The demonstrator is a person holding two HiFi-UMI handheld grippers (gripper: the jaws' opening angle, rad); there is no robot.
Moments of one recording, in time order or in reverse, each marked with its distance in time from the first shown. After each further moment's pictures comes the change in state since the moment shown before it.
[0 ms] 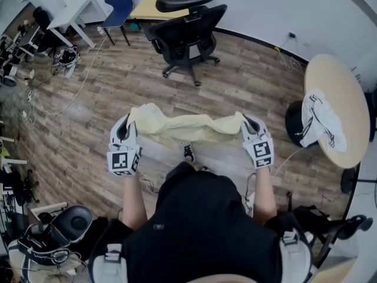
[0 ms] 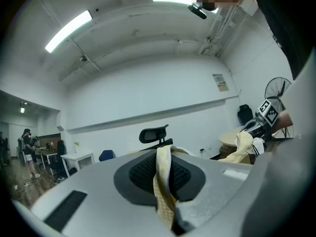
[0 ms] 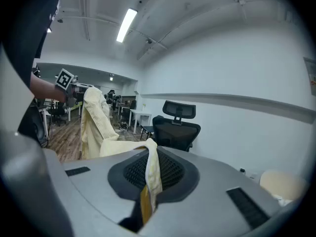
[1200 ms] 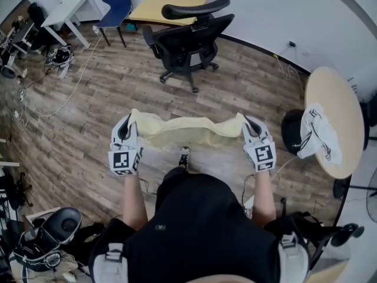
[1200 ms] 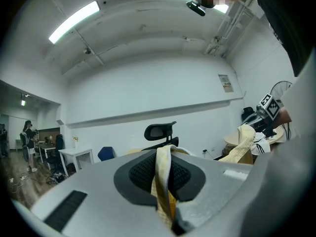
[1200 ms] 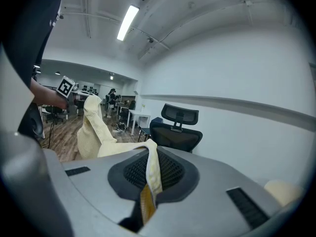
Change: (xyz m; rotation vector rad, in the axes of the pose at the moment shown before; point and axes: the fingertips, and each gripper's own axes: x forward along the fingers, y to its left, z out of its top) left arm 0.073 0.067 -0.025 -0.043 0.013 -0.001; right arm 0.075 -0.013 0.059 -0.024 -0.006 -0.008
